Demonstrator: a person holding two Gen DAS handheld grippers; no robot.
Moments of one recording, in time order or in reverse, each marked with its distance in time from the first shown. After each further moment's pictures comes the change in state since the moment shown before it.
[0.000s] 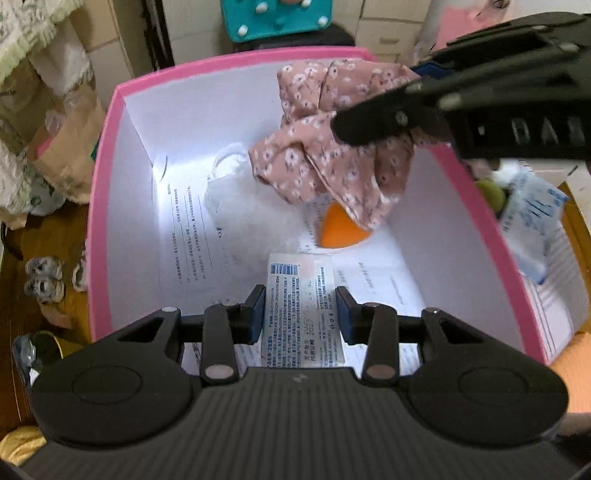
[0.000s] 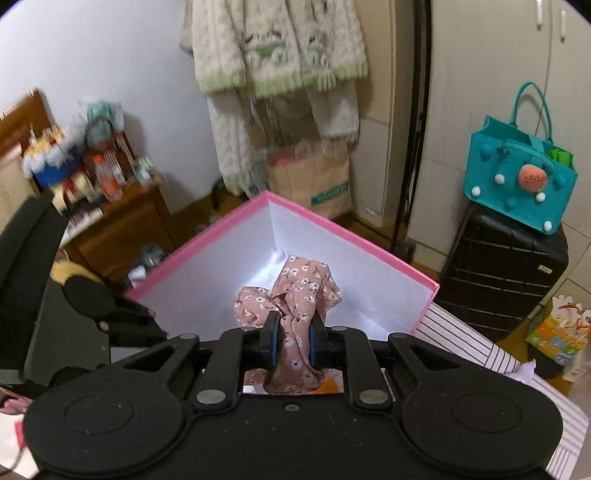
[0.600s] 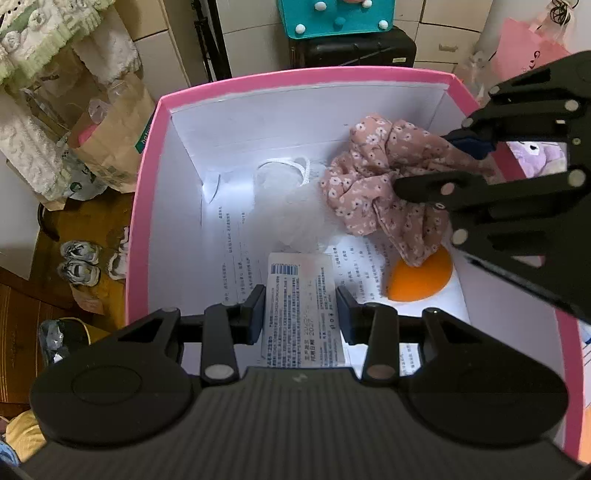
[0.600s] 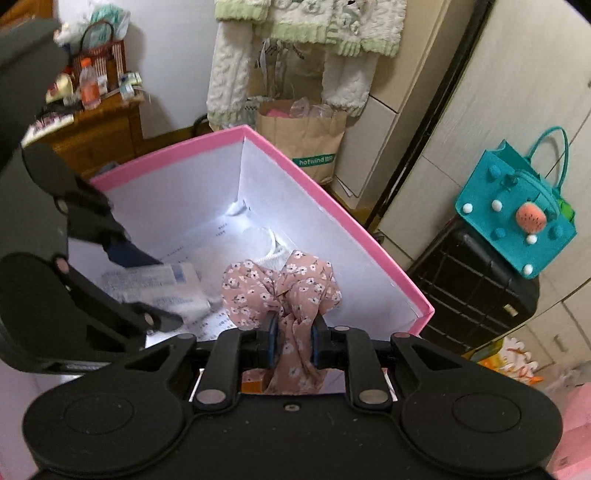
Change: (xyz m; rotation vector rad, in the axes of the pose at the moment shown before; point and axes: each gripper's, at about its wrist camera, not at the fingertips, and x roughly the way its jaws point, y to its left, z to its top) left arm 0.007 0.011 0.022 -0.074 0.000 0.145; right arm 0.057 0.005 0.005 -0.275 0.129 -0.163
